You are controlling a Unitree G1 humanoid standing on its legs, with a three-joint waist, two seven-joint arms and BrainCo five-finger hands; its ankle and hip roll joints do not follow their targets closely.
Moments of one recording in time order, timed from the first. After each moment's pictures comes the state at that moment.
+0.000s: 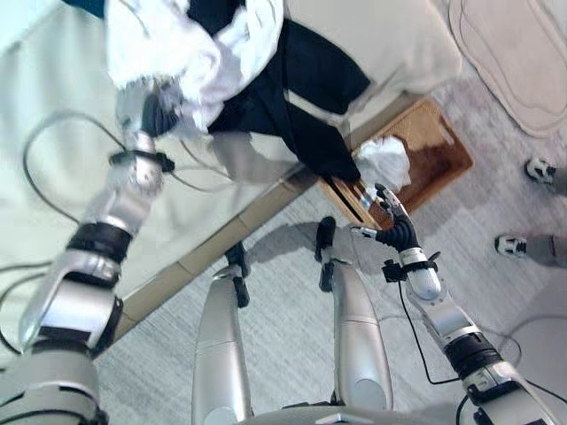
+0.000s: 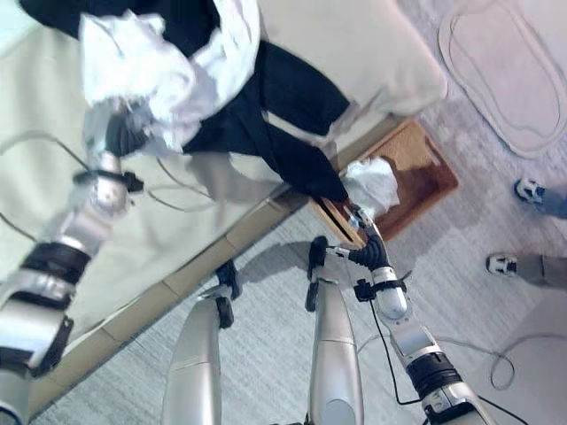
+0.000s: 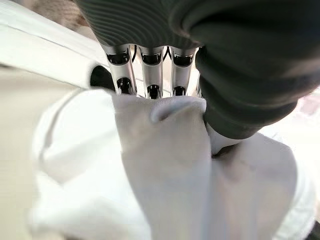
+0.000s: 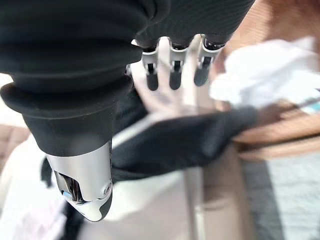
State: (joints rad) left arm -0.69 0.73 -0.31 0.58 0.37 -0.14 0.47; right arm -0.24 -0.43 0.25 0.39 0.05 -0.32 -0.26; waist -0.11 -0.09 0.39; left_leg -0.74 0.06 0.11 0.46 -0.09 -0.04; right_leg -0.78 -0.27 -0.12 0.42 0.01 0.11
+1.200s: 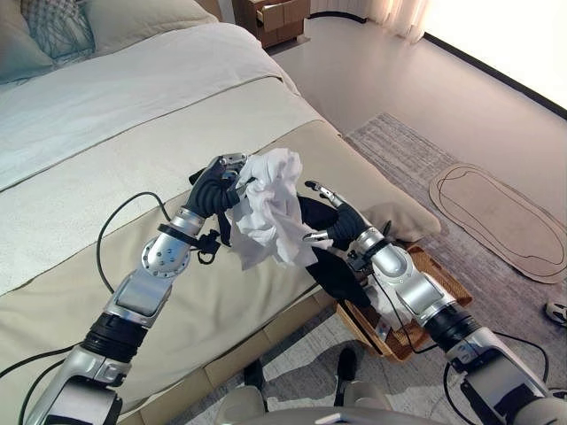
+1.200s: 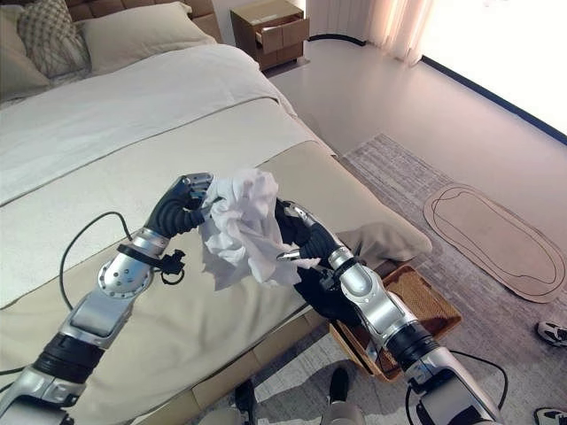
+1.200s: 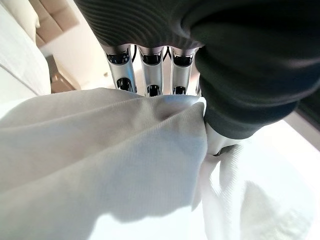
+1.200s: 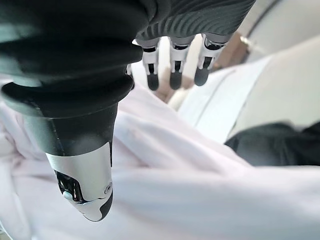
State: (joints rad) left arm -0.30 0.73 -0.26 -0.04 -0.15 -0.32 -0.05; right arm -0.44 -0.41 0.49 0.30 -0.01 -0.24 0.00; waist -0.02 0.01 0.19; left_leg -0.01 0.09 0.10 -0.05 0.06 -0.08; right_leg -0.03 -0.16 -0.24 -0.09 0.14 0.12
